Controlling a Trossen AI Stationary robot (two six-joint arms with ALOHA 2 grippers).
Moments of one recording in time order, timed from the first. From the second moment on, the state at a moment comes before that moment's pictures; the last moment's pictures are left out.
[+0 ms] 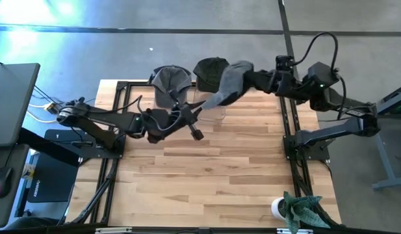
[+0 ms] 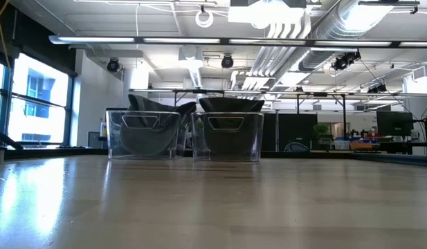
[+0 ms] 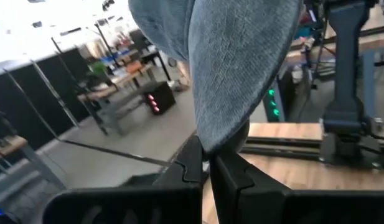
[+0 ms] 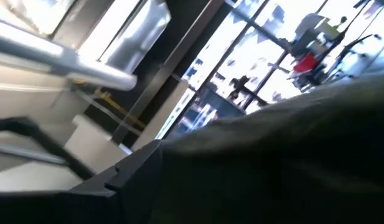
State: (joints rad) left arm -0.22 1.45 1.42 0.02 -0.85 0.31; right arm -0.14 1.07 1.34 0.03 0.05 0.96
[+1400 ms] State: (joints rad) left arm 0.01 1.34 1.37 -0.51 -0.14 -0.69; right arm -0.31 0.63 0.84 -0.64 -0.19 0.92
